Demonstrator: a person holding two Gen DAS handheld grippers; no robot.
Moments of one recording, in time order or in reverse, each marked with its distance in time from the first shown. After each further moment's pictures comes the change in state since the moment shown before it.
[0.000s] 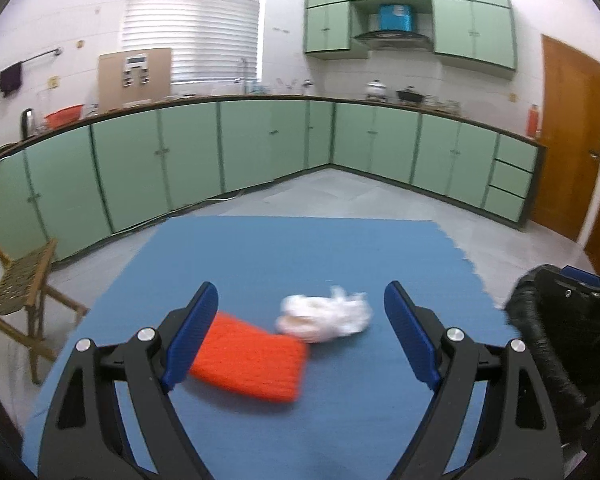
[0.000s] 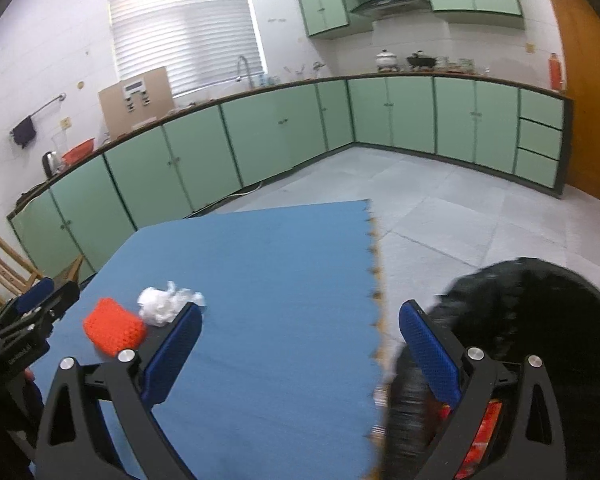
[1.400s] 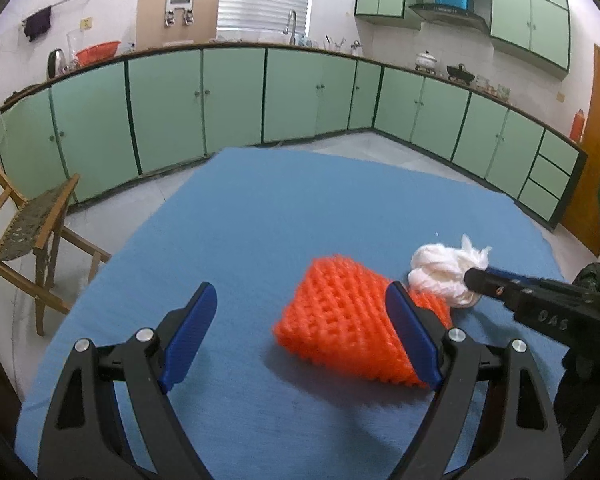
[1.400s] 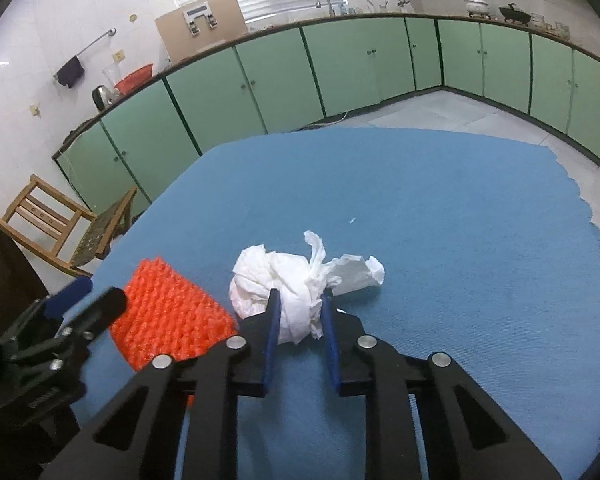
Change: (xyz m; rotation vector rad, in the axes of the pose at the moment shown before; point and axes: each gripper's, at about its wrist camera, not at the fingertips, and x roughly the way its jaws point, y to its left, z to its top) left arm 0.058 0.099 -0.034 -0.121 0.162 0.067; right arm 0.128 0.120 -0.024 -0.103 0.239 0.231
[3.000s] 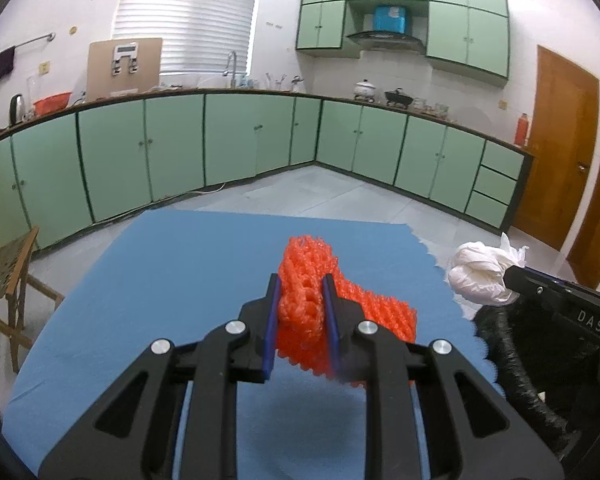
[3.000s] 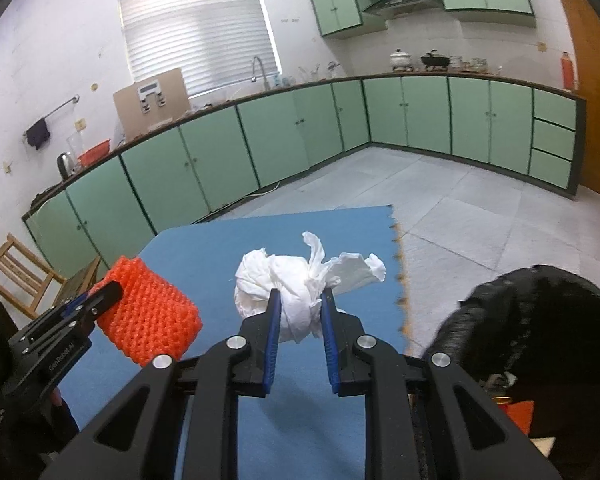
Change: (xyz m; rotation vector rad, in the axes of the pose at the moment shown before) left arm -0.072 -0.136 0.013 0.096 -0.148 -0.155; right arm -0.173 -0.077 -0.020 0.098 -0.250 -0.189
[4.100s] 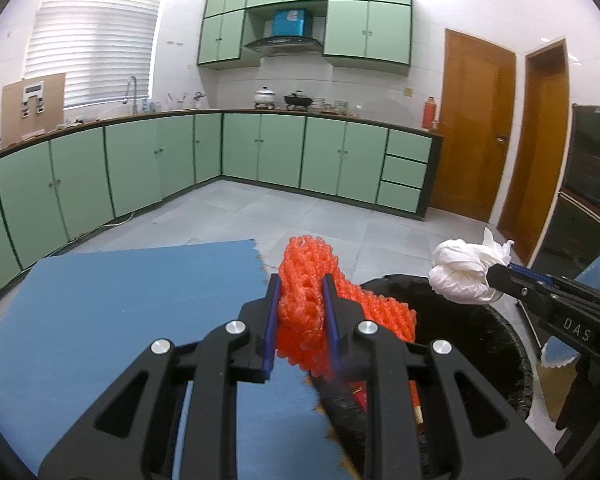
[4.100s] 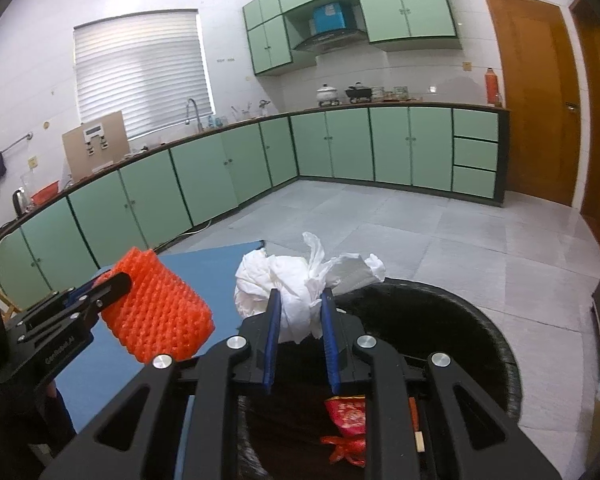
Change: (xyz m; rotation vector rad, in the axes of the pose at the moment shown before) left arm -0.029 -0.180 -0.010 0.155 -0.028 -0.284; right arm -0.131 -0.122 -0.008 0.071 -0.129 -0.218
